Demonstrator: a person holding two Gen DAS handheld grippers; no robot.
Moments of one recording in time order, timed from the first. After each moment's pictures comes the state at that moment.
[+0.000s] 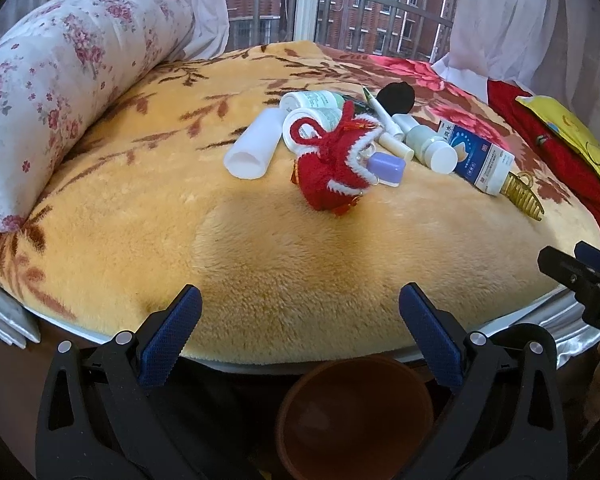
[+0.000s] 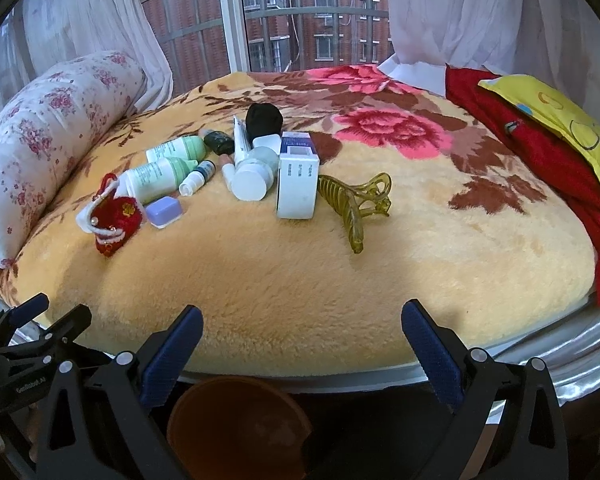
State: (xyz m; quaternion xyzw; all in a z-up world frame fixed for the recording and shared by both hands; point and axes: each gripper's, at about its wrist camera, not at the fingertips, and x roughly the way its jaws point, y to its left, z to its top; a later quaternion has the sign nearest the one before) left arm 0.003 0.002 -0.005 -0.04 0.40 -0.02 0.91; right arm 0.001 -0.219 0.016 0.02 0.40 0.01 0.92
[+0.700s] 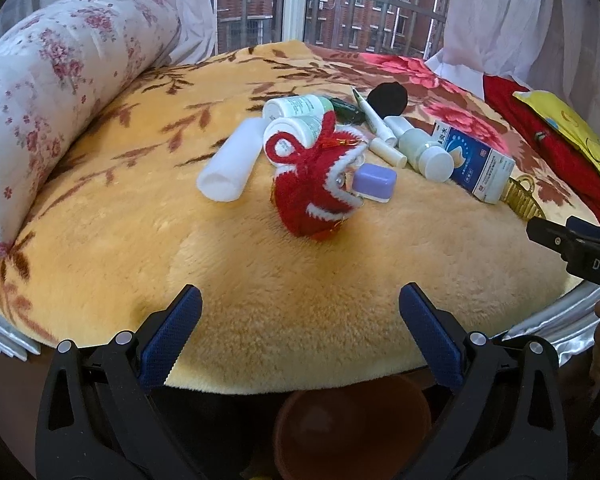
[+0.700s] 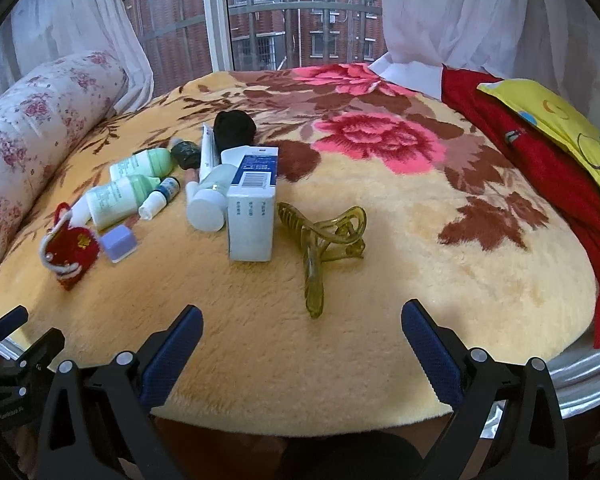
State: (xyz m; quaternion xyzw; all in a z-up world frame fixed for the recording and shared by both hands) left arm 0.028 -0.008 -0.003 -0.03 0.41 -0.03 0.91; right arm 0.049 -0.243 0.016 0.01 0.41 0.00 0.91
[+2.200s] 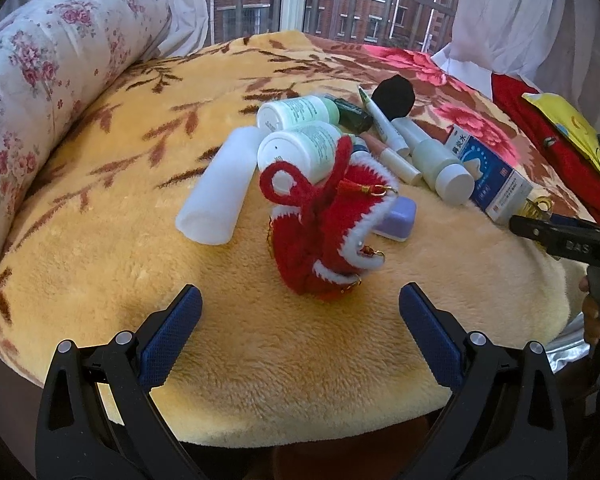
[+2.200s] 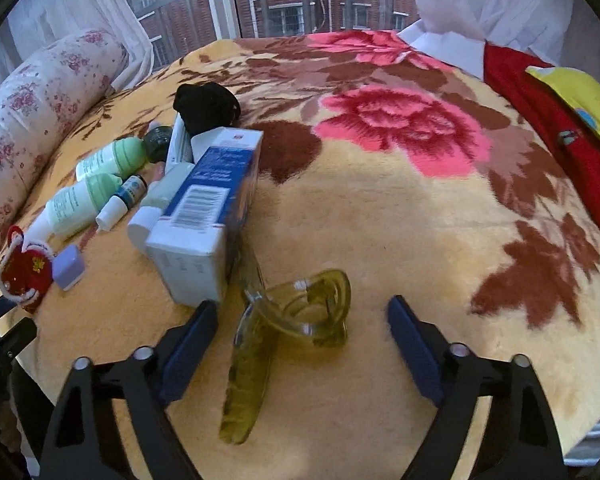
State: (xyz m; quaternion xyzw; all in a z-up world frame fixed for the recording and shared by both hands) left arm 0.068 -0.003 -0.002 -0.03 0.42 -0.04 0.90; right arm 0.132 -0.276 -0.009 0.01 0.46 0.06 0.89
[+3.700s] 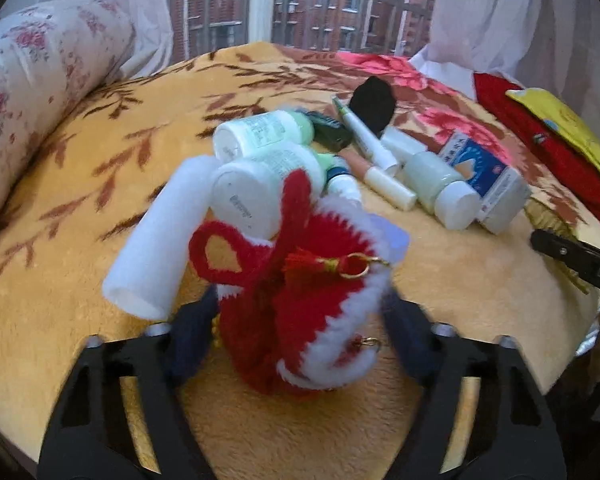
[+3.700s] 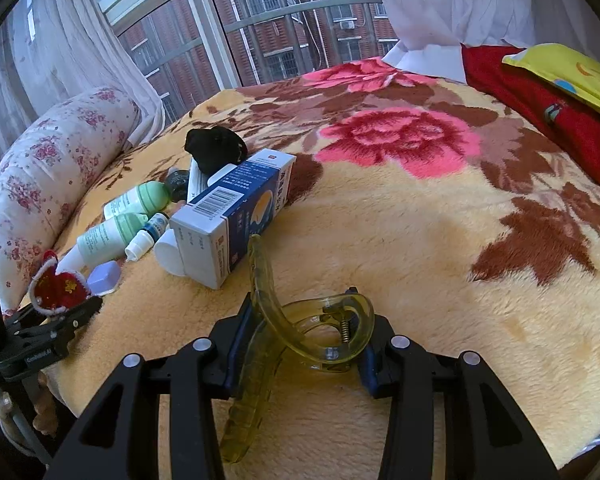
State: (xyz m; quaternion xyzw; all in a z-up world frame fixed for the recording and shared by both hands) left arm 0.109 -0.015 -0.020 -0.02 0.39 -0.09 0.91; right arm 0.101 -0.291 -0.011 0.09 0.38 0.07 0.92
